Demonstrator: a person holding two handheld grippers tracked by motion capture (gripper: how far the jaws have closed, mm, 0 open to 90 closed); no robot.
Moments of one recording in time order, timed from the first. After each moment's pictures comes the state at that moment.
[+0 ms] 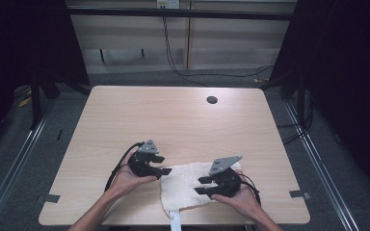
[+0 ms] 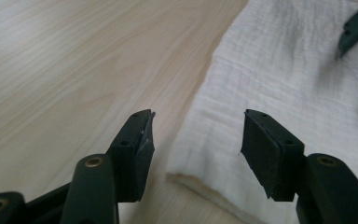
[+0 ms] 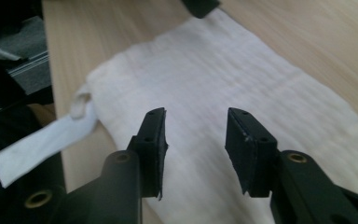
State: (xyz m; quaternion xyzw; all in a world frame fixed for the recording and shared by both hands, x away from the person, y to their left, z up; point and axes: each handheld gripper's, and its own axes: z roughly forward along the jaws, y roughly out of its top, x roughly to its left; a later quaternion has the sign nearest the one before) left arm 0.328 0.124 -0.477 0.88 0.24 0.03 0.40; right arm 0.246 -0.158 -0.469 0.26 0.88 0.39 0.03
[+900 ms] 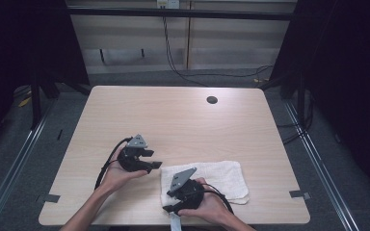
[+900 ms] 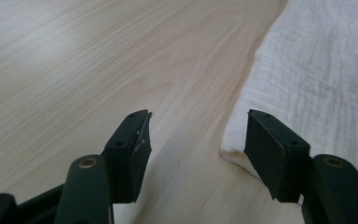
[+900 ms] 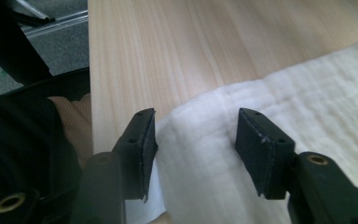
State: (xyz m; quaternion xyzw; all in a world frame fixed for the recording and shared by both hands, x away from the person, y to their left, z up) left arm 0.341 0.148 -0.475 0.87 0.26 0.05 0.41; right arm 0.236 -0.065 -0.492 0.16 0.92 0.36 0.00
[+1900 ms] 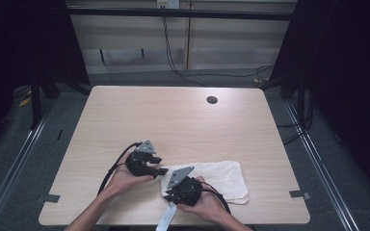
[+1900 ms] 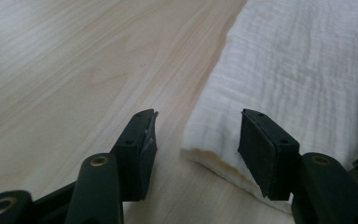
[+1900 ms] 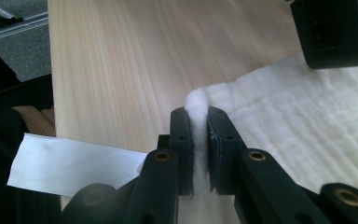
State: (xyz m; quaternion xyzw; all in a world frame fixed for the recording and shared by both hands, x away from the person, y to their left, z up) left arm 0.335 0.127 -0.490 0.89 0.24 0.01 0.39; right arm 0.242 -0.060 -0.491 0.19 0.92 0.34 0.03
